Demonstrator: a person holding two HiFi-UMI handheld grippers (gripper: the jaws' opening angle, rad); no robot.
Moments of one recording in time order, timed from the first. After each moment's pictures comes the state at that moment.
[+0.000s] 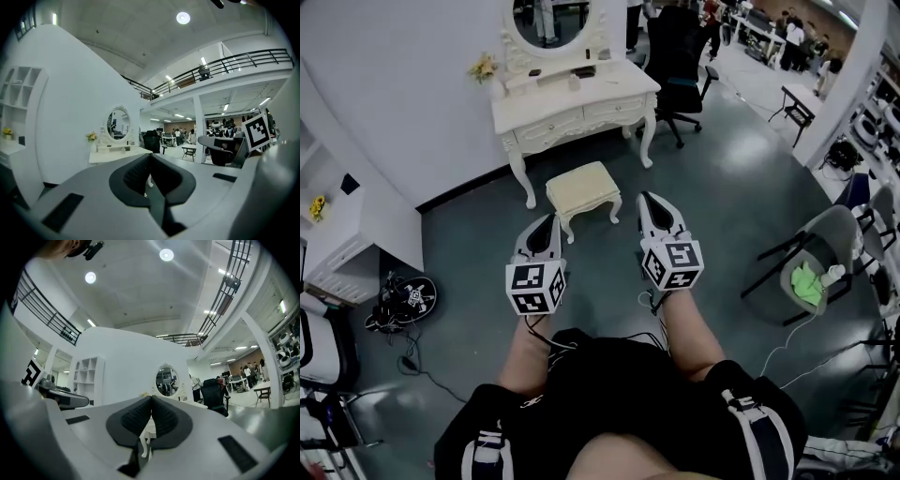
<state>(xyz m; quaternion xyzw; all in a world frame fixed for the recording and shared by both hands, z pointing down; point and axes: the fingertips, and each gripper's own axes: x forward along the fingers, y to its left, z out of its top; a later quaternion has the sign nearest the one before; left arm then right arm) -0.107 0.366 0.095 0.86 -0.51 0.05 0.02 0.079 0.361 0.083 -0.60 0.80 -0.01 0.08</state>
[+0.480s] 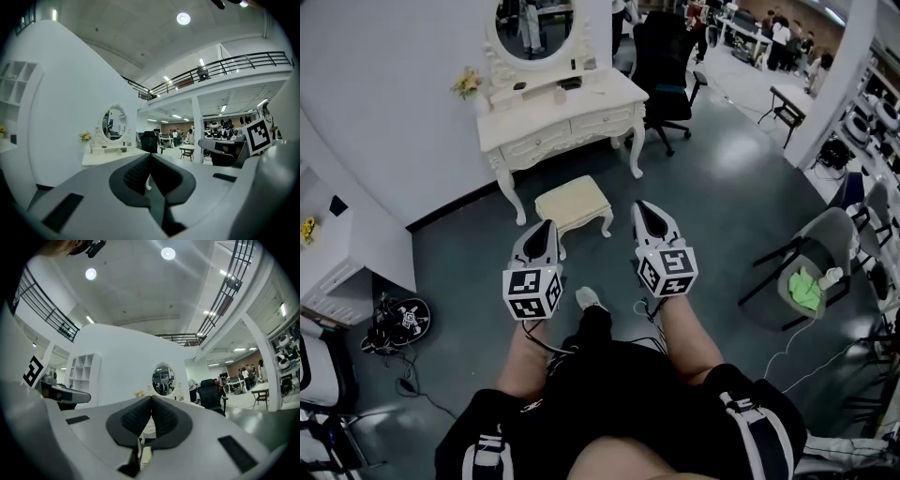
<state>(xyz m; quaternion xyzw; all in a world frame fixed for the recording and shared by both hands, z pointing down) -0.081 0.298 0.107 0.87 -0.50 0.04 0.02 0.102 0.303 0.101 -0.61 0.79 0.00 0.07</state>
